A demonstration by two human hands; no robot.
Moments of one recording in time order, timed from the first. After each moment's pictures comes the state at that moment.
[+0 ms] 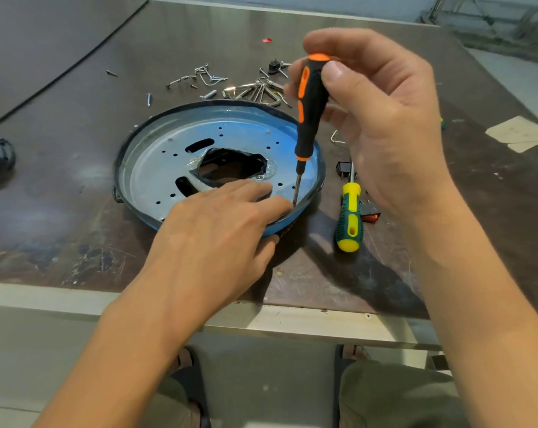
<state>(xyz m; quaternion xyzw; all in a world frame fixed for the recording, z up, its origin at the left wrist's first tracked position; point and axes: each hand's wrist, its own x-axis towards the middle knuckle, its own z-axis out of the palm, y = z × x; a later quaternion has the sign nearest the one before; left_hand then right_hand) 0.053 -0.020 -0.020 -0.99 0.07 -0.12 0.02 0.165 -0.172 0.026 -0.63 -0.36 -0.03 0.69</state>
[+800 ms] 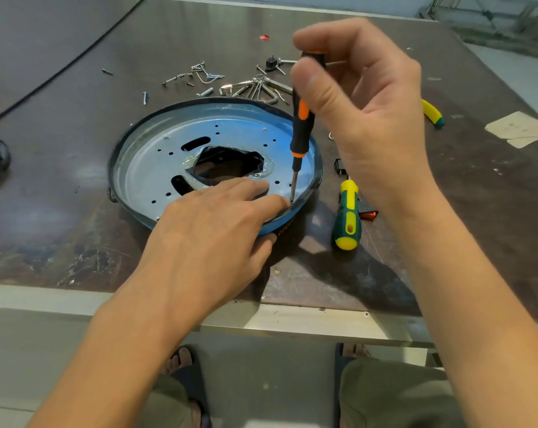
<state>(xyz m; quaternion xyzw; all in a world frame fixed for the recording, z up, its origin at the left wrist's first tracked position) 0.055 -0.019 -0.022 -0.99 0.08 -0.12 0.02 0.164 -0.168 0.024 -0.69 -0.37 -0.12 0.61</state>
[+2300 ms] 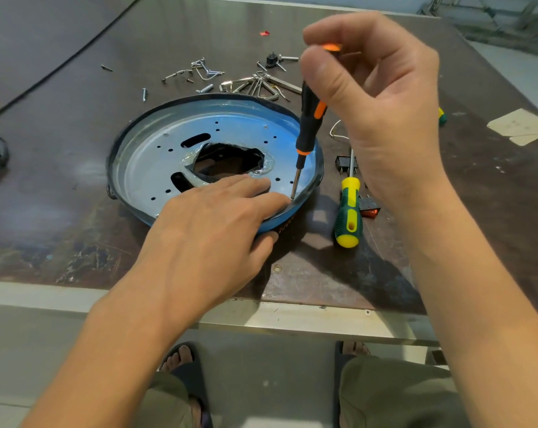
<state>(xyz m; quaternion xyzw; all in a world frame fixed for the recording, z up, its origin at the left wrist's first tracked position) 0.053 -0.019 -0.019 -0.99 0.09 -0.13 0.00 0.167 -0.170 0.025 -0.67 -0.36 -0.12 0.63</state>
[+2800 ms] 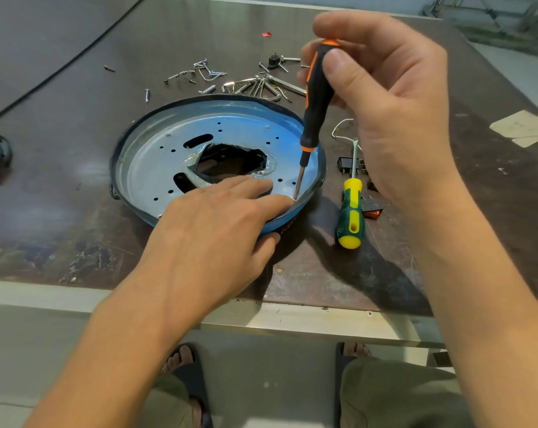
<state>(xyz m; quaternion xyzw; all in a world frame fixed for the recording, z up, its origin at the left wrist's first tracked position) 0.053 -0.020 -0.018 -0.99 0.09 -0.12 0.00 0.171 -0.174 0.024 -0.67 -0.35 -0.10 0.65</state>
